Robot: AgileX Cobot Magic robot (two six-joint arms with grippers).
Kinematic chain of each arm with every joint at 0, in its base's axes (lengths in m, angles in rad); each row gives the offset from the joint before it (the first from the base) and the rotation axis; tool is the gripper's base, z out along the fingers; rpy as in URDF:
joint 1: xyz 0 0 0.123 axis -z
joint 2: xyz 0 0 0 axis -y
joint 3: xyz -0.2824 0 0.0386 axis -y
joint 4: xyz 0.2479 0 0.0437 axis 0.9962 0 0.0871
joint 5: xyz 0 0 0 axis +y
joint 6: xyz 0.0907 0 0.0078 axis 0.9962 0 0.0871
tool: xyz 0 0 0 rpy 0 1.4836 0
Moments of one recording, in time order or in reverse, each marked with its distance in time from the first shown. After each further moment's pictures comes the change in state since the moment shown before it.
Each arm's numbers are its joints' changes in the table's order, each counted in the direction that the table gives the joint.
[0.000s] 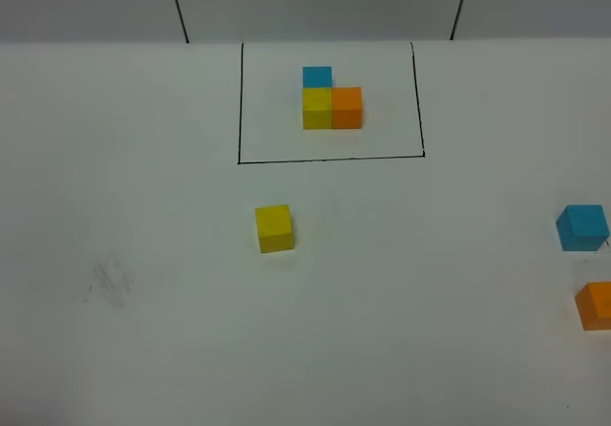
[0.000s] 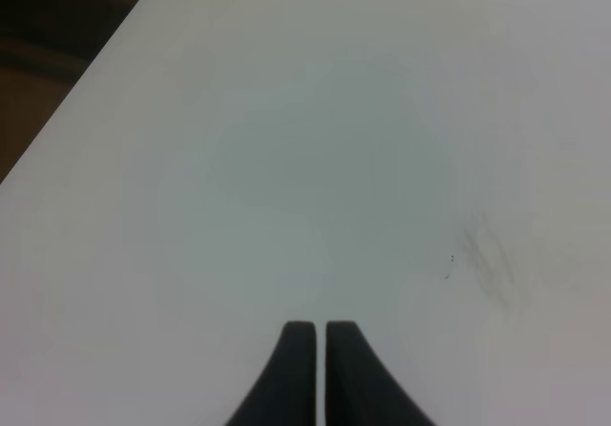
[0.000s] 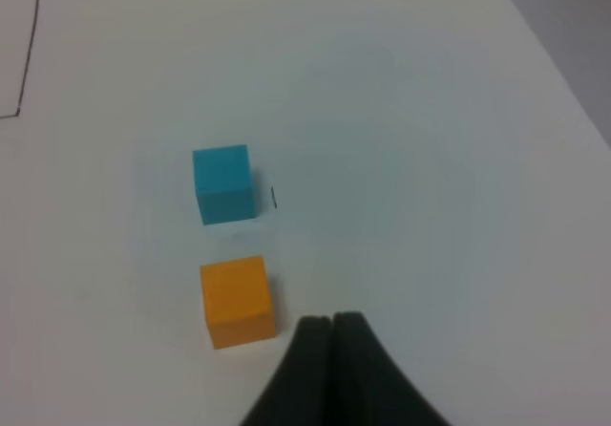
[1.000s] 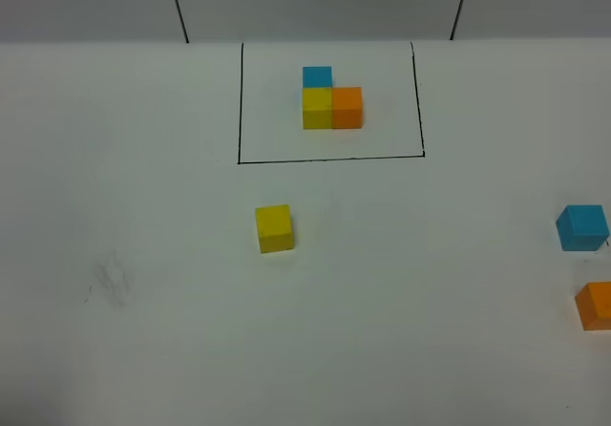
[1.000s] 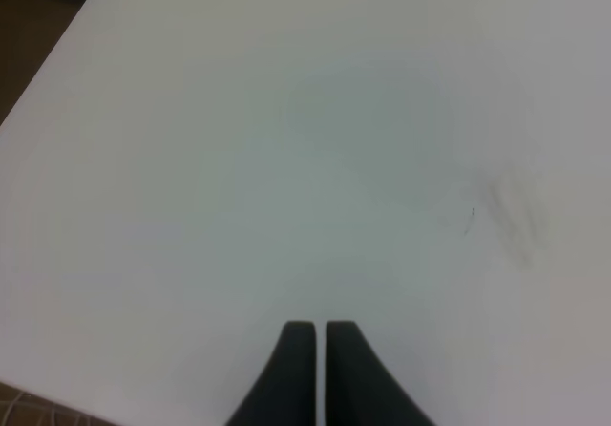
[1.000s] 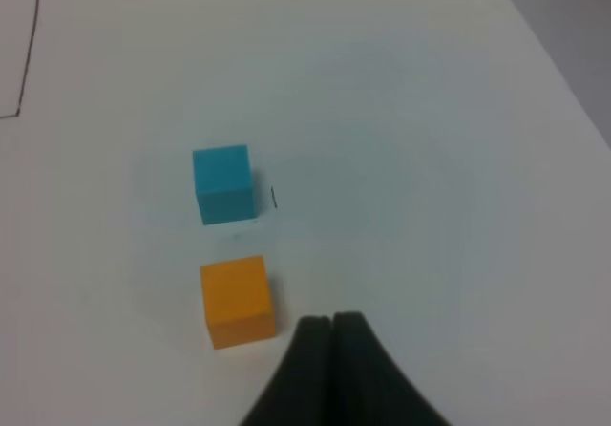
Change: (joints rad) left arm 0.000 -0.115 0.000 0.004 0.000 -0.023; right arm 0.000 0.000 0.000 0.000 0.000 0.000
